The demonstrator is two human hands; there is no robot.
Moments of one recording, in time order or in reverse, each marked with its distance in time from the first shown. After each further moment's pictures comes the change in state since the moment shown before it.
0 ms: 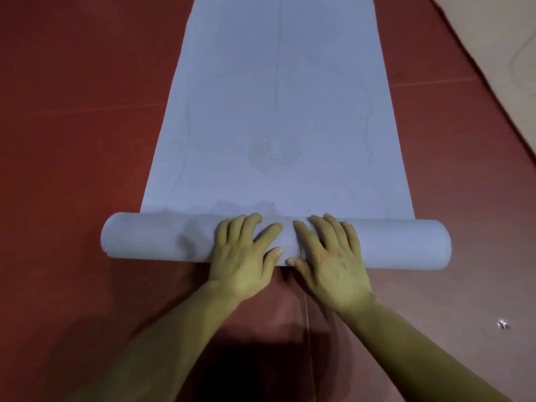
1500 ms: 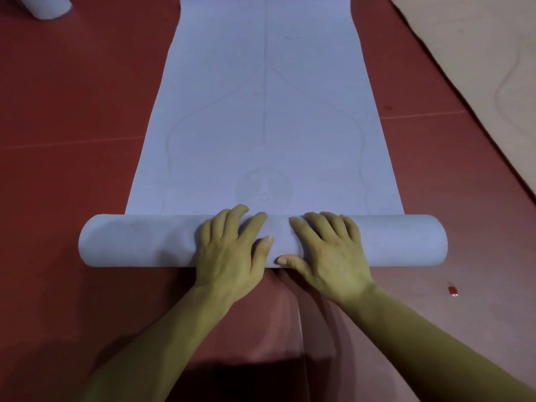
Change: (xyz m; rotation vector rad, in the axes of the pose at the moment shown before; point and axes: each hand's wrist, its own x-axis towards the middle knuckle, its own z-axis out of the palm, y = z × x) left_hand 0.097 -0.029 0.007 -0.123 0.207 -0.094; right_hand 0.107 0.041 0.005 -0.072 0.018 -0.028
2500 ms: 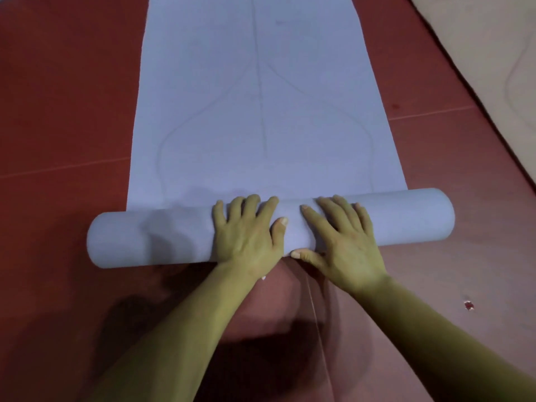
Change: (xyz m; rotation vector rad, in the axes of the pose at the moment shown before) left_hand 0.105 -0.019 0.014 0.120 -0.339 -0.031; right_hand 0.070 0.010 0.002 0.025 -0.098 0.131
